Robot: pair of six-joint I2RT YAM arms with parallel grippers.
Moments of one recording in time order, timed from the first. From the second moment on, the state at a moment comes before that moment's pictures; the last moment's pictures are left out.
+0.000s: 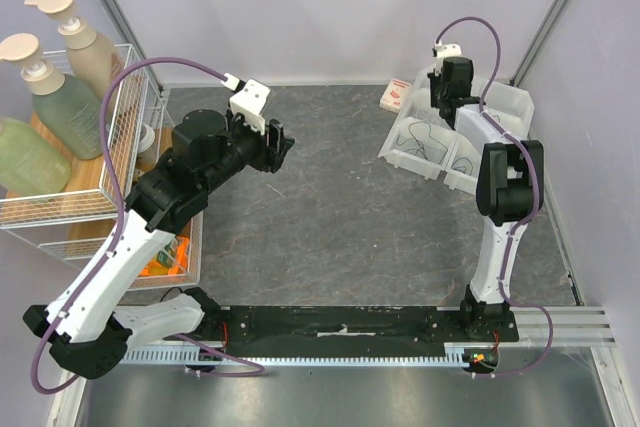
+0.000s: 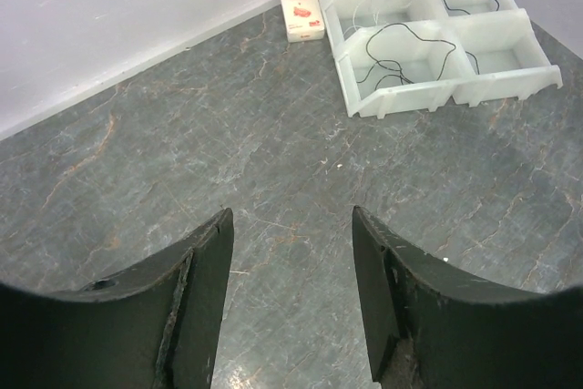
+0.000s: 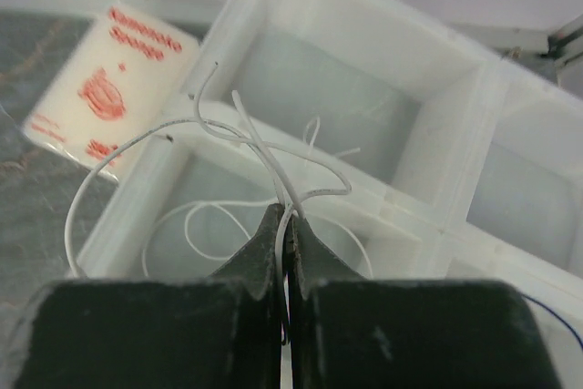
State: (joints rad) left arm -0.67 1.06 1.39 -0.57 -0.08 0.00; right arm 0.06 2.09 1.65 0.00 0.16 -0.10
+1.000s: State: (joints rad) left arm -0.70 1.07 1.39 -0.57 -0.02 -0.01; right arm 0.06 1.98 1.78 -0.53 0.26 -0.11
